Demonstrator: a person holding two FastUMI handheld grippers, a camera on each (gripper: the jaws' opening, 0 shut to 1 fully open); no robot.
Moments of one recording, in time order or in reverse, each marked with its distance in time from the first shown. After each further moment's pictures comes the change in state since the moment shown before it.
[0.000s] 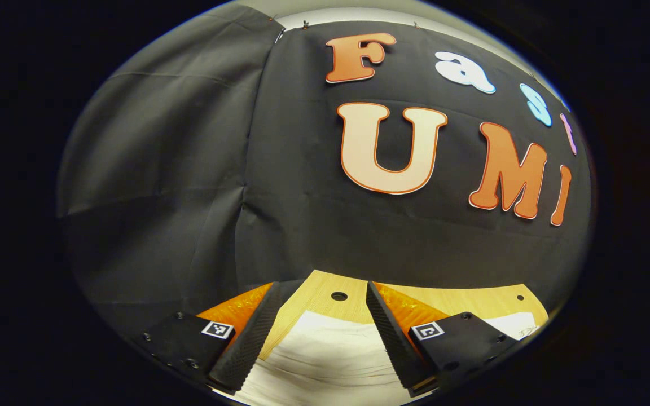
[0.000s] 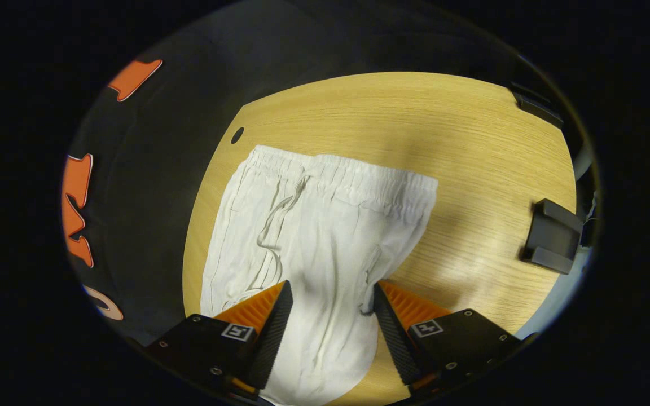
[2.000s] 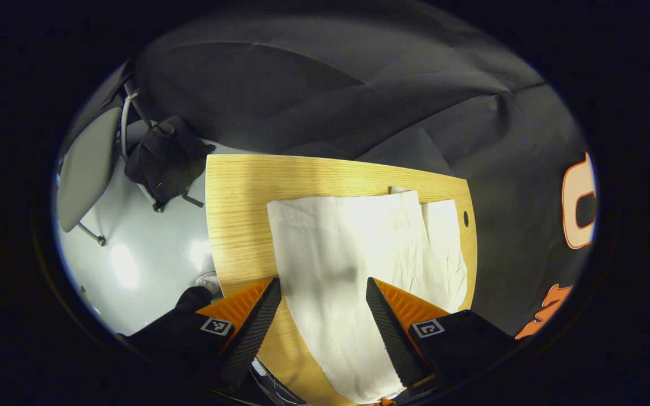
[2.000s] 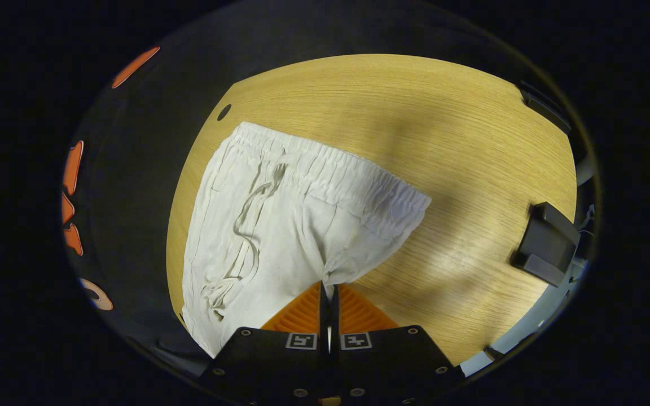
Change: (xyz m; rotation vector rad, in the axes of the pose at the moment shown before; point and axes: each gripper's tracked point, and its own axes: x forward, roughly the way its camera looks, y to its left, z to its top) left arm -0.103 0.130 -0.312 -0.998 0.701 0.510; right arm 0.003 -0.026 -0.002 -0.068 0.116 -0.088
